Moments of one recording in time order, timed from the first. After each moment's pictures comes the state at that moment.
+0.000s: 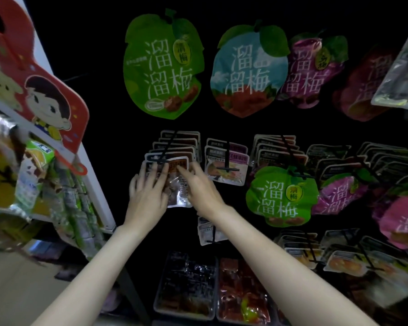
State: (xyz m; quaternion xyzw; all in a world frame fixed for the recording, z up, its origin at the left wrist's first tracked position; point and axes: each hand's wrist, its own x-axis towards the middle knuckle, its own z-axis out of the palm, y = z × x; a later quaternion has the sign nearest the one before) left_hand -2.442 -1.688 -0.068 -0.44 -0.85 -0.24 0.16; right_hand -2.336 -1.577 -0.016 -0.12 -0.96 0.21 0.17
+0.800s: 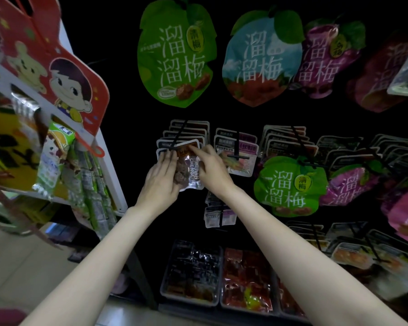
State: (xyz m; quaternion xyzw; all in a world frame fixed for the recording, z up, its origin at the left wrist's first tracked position) left_hand -2.441 -1.691 -0.059 -0.47 -0.85 -0.23 0.08; right_hand -2.349 -1.569 -0.014 -0.16 -0.92 0.30 0.19
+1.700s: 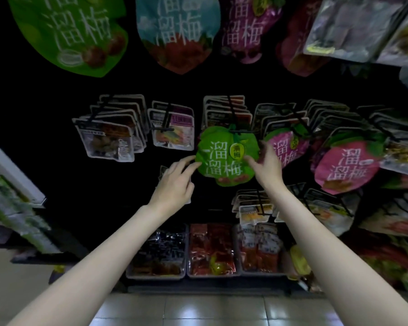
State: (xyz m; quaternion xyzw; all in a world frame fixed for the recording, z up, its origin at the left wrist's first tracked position) left_hand -2.310 -1.594 -0.091 -0.60 -0.74 -0.29 0.01; right_hand -2.151 -1.436 -0.053 -0.46 -0.76 0.33 0.31
